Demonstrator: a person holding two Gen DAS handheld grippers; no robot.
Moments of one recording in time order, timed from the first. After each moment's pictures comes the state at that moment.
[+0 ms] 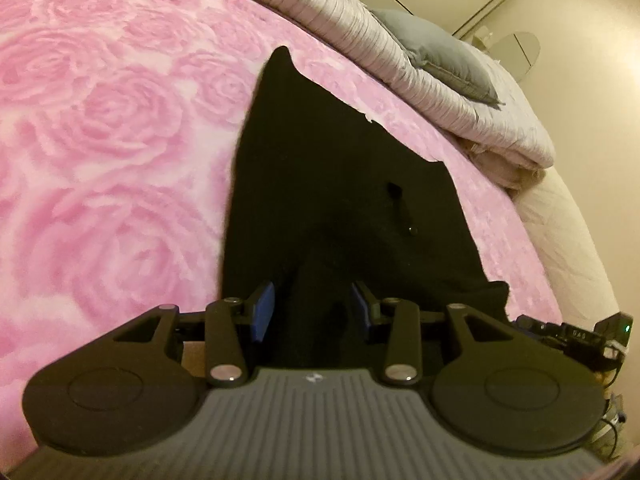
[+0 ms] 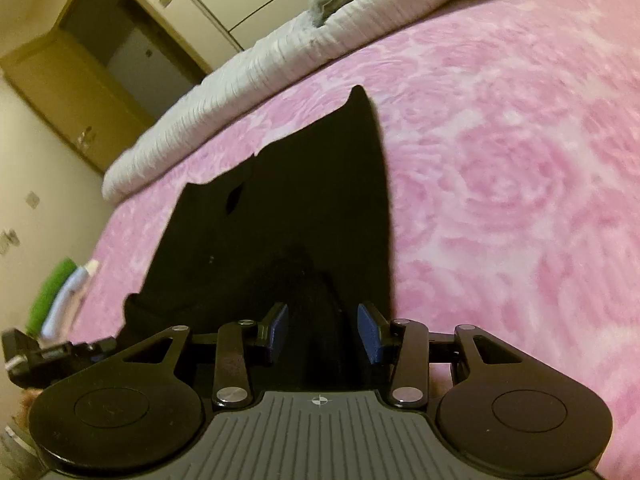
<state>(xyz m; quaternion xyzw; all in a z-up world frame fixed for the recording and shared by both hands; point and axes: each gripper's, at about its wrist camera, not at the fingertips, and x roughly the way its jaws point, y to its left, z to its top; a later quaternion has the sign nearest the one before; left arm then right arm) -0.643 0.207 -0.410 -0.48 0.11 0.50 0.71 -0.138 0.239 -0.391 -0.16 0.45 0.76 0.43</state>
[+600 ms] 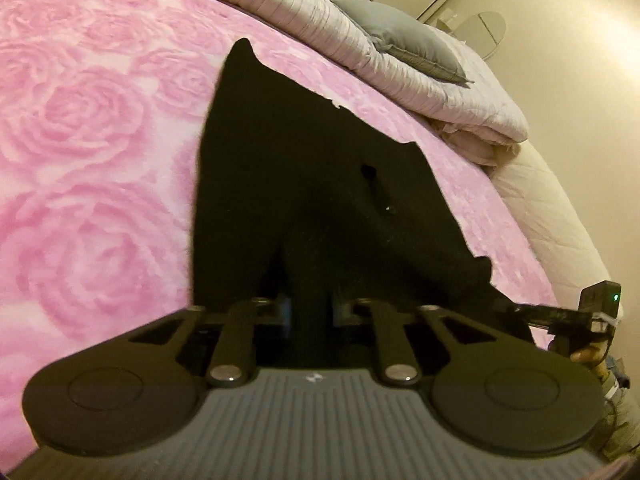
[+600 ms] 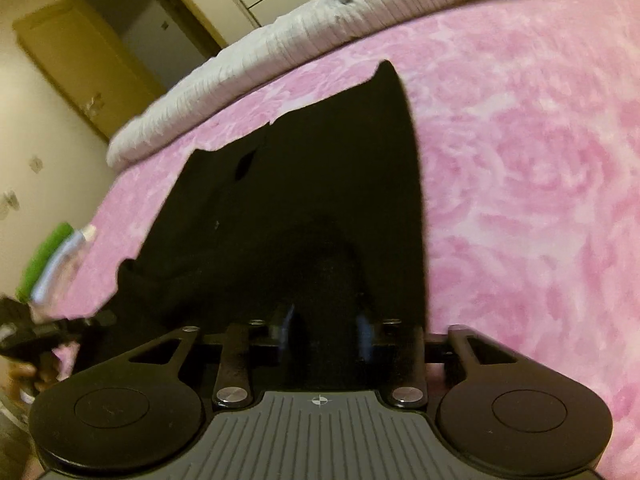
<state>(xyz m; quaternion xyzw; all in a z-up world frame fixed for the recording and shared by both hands) -0.638 0.198 -0.417 -0.45 0.11 0.47 0.75 -0.167 0.230 -0.402 -0.20 0.42 0.78 0.42</state>
